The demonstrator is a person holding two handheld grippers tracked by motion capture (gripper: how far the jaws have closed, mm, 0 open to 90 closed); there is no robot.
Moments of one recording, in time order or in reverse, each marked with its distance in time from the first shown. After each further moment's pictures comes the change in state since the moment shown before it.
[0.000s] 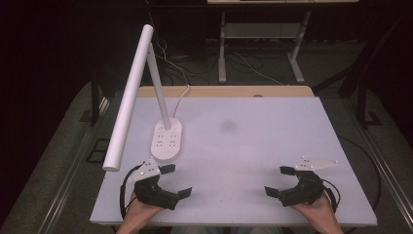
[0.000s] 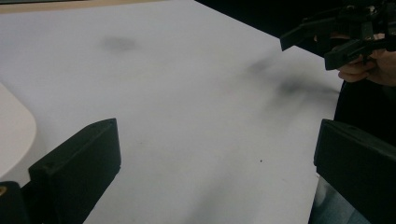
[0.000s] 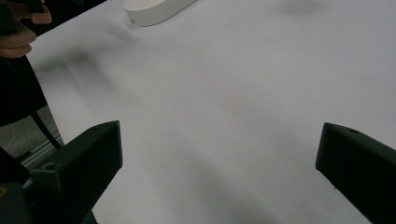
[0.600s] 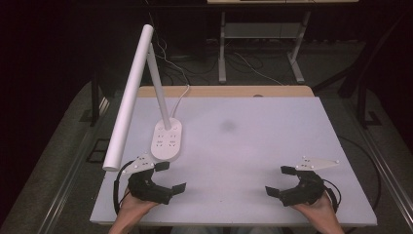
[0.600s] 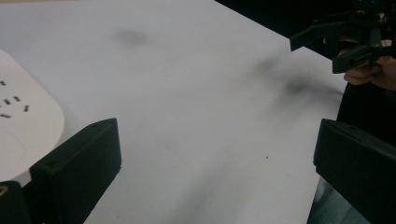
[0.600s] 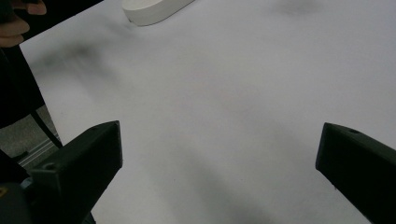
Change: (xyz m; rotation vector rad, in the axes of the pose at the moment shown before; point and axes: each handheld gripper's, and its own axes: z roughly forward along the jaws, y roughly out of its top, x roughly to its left) left arm 0.012 0.009 -0.011 0.035 0.011 -0.043; right arm -0.001 0.000 -0.001 0.001 -0.008 0.000
